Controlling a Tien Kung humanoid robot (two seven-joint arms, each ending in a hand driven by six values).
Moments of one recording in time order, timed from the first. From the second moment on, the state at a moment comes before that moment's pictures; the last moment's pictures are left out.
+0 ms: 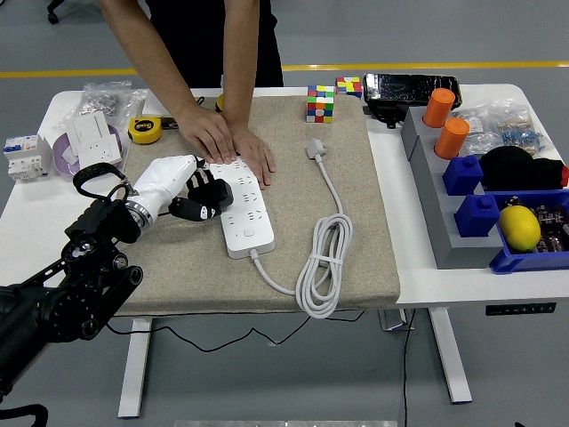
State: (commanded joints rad) left arm -0.52 0.16 -0.99 -0.94 2.14 0.15 0.02; right arm 0.10 -0.12 1.50 0.18 -1.53 0.03 -0.10
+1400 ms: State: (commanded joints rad) left arm -0.54 0.17 -0.95 -0.92 2.14 0.14 0.02; right arm 0.10 -0.13 1.50 0.18 -1.53 0.03 -0.10
